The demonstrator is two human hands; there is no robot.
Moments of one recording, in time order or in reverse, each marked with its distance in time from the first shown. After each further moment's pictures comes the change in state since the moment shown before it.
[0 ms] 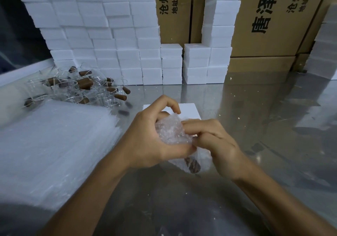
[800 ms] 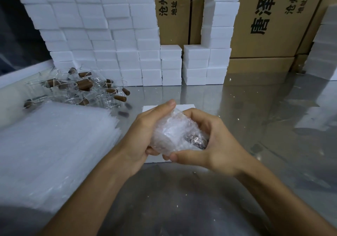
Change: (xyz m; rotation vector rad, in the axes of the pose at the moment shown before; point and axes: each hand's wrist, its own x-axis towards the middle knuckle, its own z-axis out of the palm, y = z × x) left_hand 0.006 0.003 0.004 -0.555 0.019 -0.441; right_hand -0.002 -0.004 -0.003 0.028 0.051 0.154
